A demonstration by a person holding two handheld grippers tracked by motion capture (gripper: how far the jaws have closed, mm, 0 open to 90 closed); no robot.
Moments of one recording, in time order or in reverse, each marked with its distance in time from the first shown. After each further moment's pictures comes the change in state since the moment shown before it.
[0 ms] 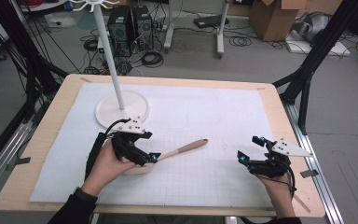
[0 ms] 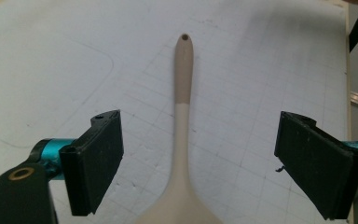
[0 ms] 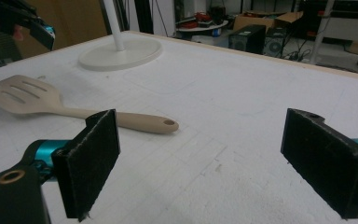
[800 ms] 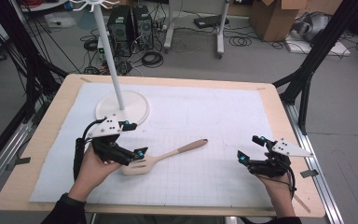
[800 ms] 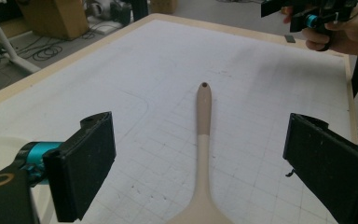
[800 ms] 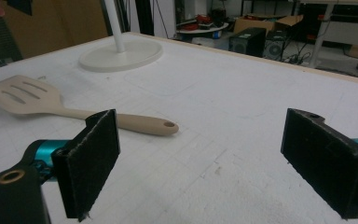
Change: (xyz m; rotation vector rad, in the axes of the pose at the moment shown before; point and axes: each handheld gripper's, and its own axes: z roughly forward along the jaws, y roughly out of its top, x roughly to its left) left arm -0.002 -0.014 -0.045 -0.251 0.084 0.046; right arm 0.000 0.001 0.000 -0.009 0.001 -0.005
